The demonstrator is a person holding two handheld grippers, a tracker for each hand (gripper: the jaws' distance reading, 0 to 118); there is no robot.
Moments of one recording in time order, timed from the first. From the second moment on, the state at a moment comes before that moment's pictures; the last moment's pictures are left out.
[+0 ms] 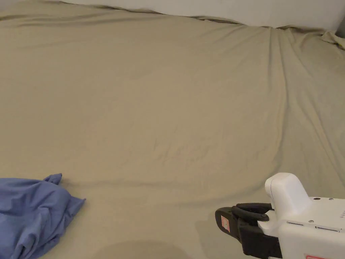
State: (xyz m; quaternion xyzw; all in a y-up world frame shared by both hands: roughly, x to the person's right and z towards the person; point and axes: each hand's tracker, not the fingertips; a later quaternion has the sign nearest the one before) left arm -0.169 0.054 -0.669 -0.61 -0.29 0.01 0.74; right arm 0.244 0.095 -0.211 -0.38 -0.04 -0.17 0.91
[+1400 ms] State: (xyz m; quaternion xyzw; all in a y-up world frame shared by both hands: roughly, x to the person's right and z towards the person) left arm 0.083 0.331 -0.290 0.02 -0.34 -0.06 0.94; right arm 0.387 0.323 0.000 -0.02 -0.40 0.01 0.92
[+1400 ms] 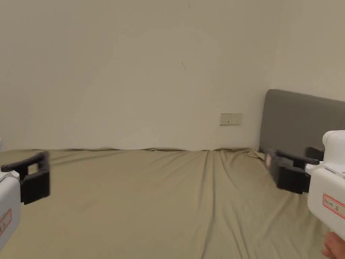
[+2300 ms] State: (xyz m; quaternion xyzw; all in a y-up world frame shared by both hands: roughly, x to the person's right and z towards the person) left arm 0.081 0.326 -0.293 0.03 -0.33 -0.08 0.94; right arm 0.374 0.322 -0.008 0.00 -0.41 0.05 0.91
